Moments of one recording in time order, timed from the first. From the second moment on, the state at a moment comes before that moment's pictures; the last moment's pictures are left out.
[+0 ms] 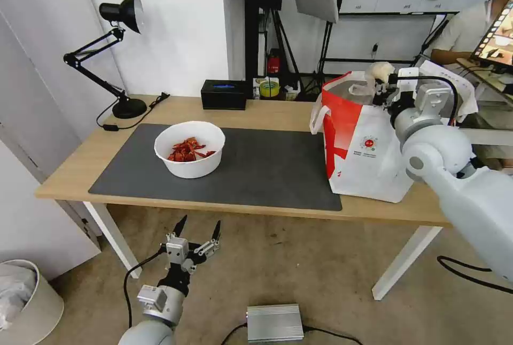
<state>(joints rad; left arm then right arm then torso) 1.58 -1.20 -0.33 -1.98 -0.29 -0.21 -0.08 -0.50 0.71 0.06 1.85 0.94 -0.39 0.54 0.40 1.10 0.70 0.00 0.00</state>
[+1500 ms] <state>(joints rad) 1.68 -1.26 -0.47 -2.05 -0.29 -0.23 -0.06 -0.89 0.70 0.13 2.09 0.82 0.01 0.17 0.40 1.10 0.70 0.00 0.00</state>
